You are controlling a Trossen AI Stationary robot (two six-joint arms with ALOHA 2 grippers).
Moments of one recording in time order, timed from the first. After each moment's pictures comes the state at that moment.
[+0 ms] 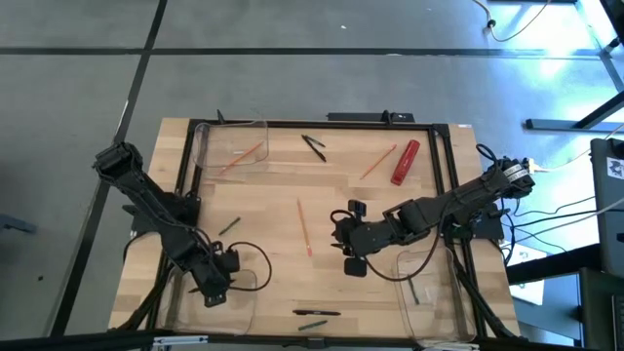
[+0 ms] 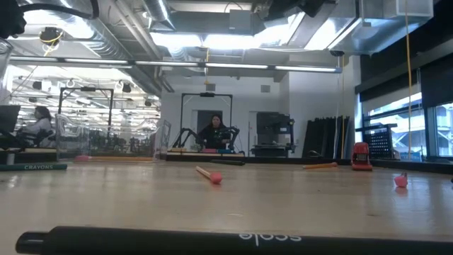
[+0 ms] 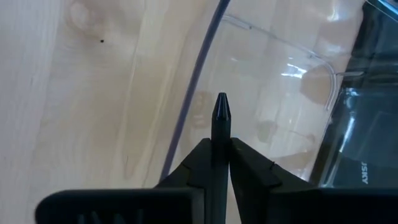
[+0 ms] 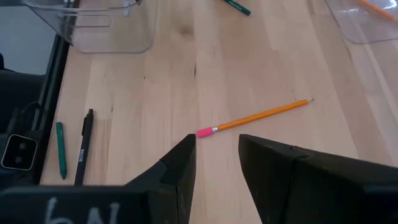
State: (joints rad) left arm -0.84 1.36 0.75 -0.58 -0.04 -1.17; right arm 0.41 1.59 1.36 -0.62 0.31 0.36
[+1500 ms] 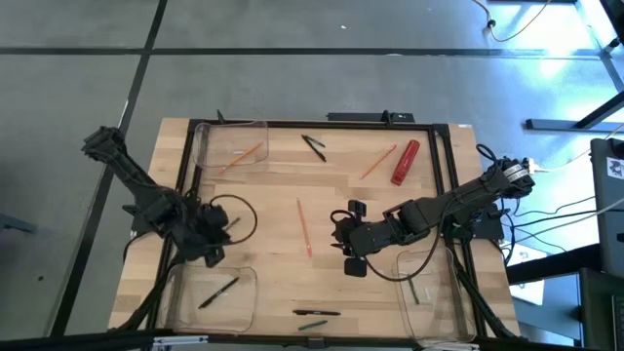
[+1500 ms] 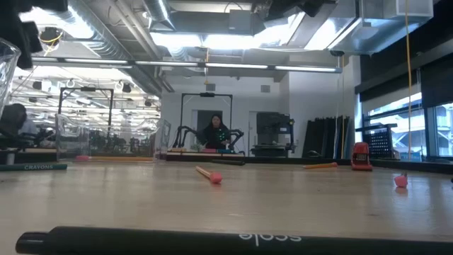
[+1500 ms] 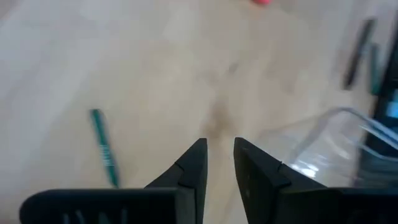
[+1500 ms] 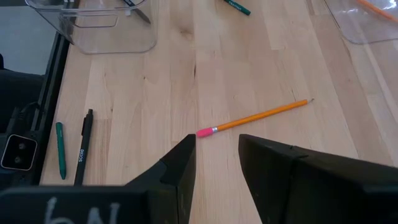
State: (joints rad) left arm -0.73 0.95 0.76 -0.93 -0.39 -1.23; right arm 0.41 1.59 1.36 -0.62 0.31 0.36
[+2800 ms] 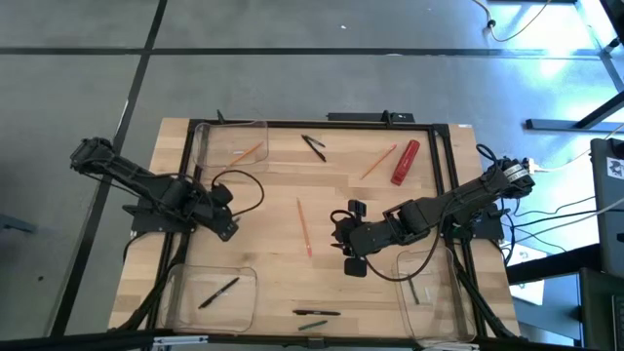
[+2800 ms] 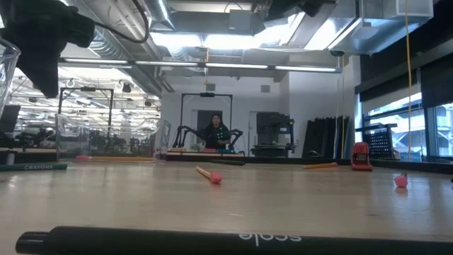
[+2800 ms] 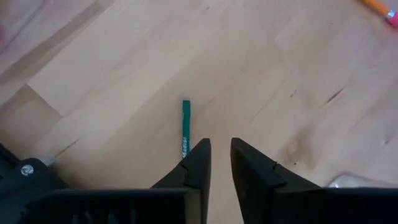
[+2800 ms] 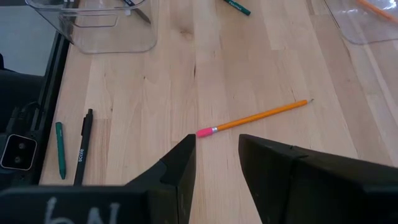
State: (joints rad) left arm -0.39 0.96 0.76 -1.09 -0.26 -1.22; right arm 0.41 1.59 1.36 -0.62 0.31 0.36
